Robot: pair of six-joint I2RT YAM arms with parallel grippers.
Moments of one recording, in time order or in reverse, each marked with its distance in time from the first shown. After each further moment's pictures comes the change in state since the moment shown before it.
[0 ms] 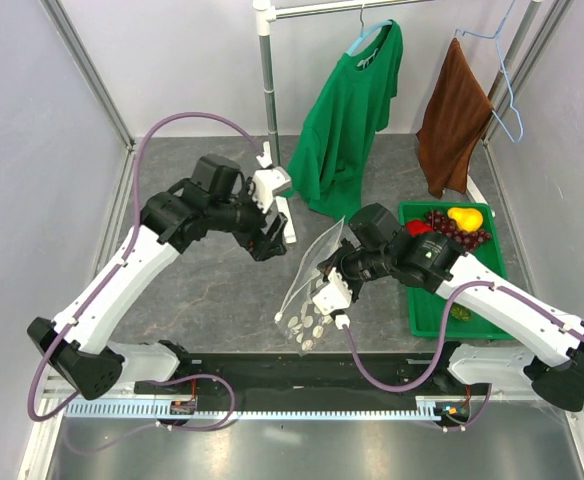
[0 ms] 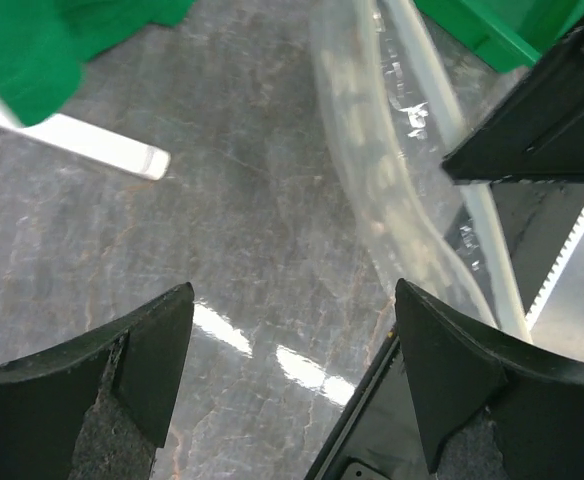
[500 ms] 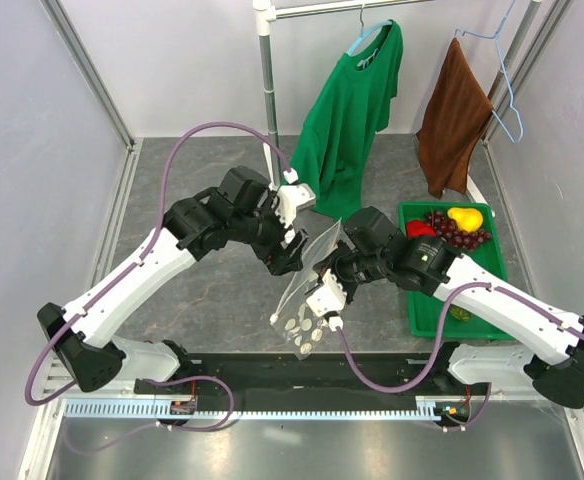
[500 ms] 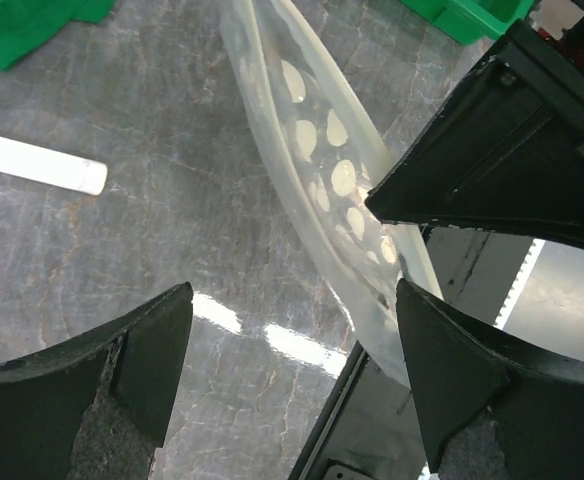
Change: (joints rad) left arm -0.166 0.047 -0.011 0.024 -0.063 -0.053; right arm 0.057 0.006 -0.003 0.037 0.047 0.050
